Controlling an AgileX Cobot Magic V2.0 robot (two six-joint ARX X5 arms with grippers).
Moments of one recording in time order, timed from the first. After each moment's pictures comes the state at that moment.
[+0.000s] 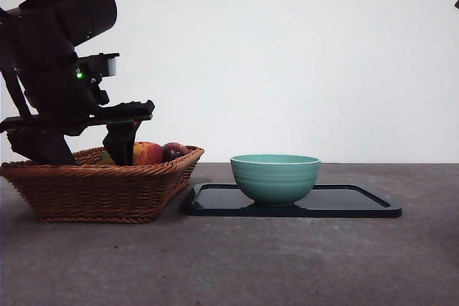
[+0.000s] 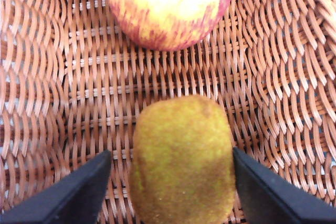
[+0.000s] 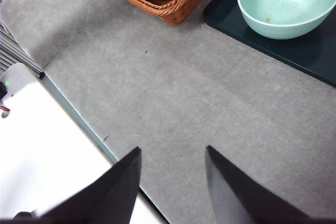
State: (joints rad) left arm -0.43 1.59 0.92 -0.24 -0.11 -0.27; right arm 0.53 0.60 0.75 -0.86 -0.39 0.11
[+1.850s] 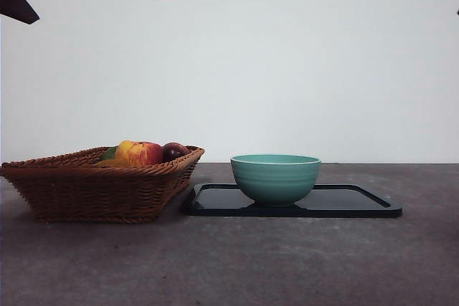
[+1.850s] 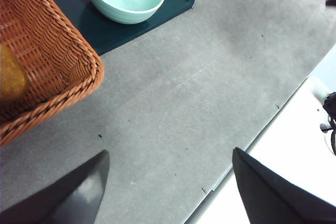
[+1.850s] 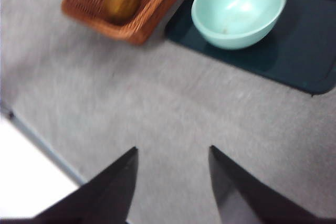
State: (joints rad) left arm -0.44 0.85 0.92 -0.86 0.47 0.01; right arm 0.53 0.61 0.75 -0.78 -0.25 0.25
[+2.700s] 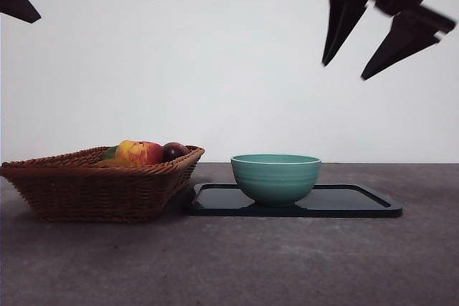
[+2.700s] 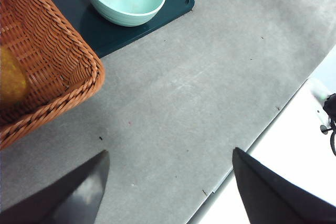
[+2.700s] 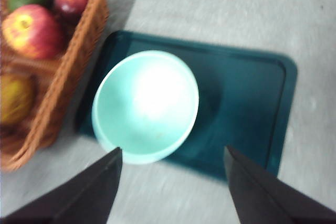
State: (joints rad) left arm -0.44 0.85 0.92 -0.85 0.47 0.01; right arm 0.35 1.42 1.20 -0.60 -0.18 0.25
